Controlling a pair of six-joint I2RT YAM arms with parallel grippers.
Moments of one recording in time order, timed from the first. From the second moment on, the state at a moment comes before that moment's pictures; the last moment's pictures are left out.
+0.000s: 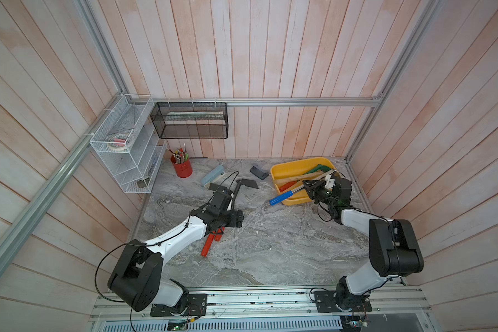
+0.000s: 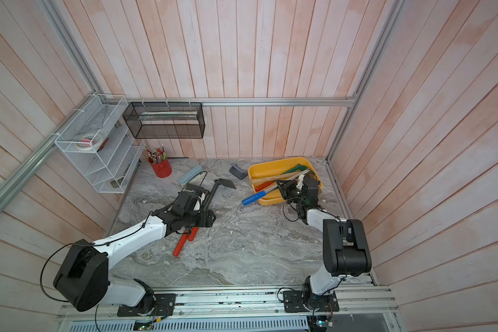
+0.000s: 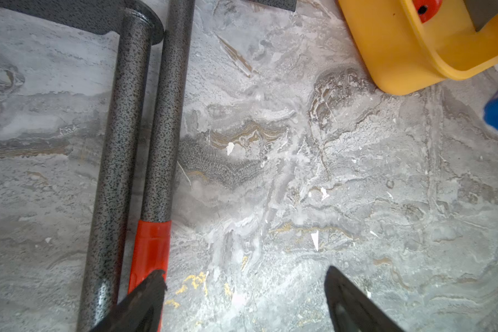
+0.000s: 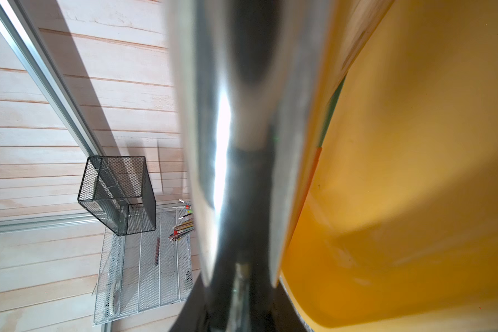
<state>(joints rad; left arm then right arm) -0.54 1.43 0.88 -0.37 0.07 -0.39 0.03 1.62 0.77 0.53 -0.56 1.30</state>
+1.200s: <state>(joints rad) -0.54 1.42 0.85 -0.39 0.05 -0.39 -0.04 1.80 0.88 0.58 -0.57 1.44</state>
